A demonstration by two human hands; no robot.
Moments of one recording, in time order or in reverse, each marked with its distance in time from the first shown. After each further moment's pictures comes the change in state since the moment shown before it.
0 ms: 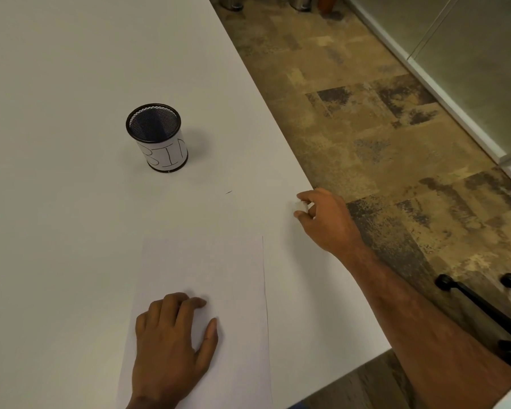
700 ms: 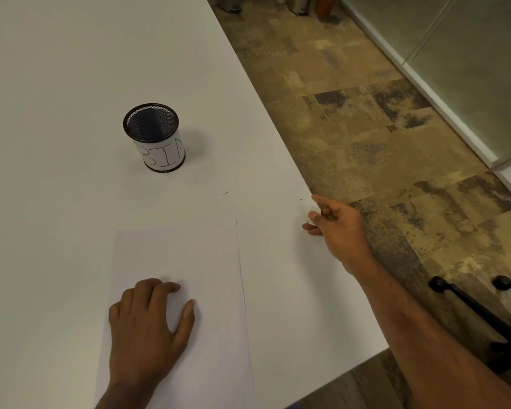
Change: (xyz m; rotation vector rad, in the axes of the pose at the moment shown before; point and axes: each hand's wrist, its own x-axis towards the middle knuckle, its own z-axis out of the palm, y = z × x) left_hand 0.020 -0.018 -0.008 0.025 0.049 -0.127; right_hand -0.018 0.009 -0.008 0.746 0.064 0.401
